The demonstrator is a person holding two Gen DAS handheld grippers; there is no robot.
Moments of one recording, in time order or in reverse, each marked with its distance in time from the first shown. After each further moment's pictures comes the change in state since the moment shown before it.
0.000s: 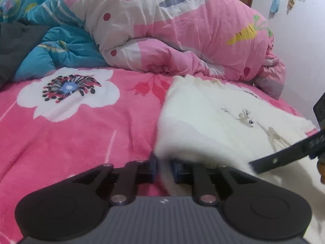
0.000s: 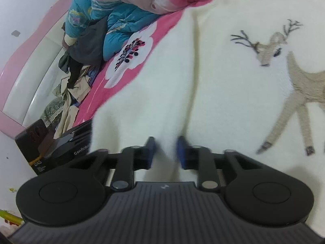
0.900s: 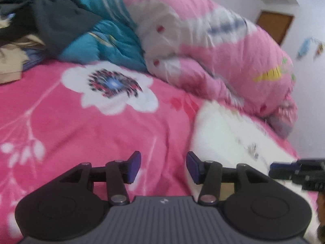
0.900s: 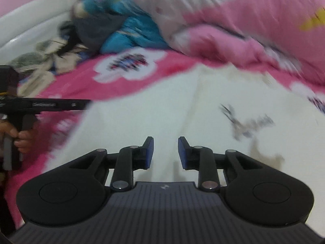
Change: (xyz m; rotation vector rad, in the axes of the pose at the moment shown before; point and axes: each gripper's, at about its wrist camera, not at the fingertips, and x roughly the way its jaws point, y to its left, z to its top) left arm -0.055 0.049 0.004 -0.300 -0.079 0.004; right arm -0.035 0.070 -0.007 -0.536 -0.160 -0.275
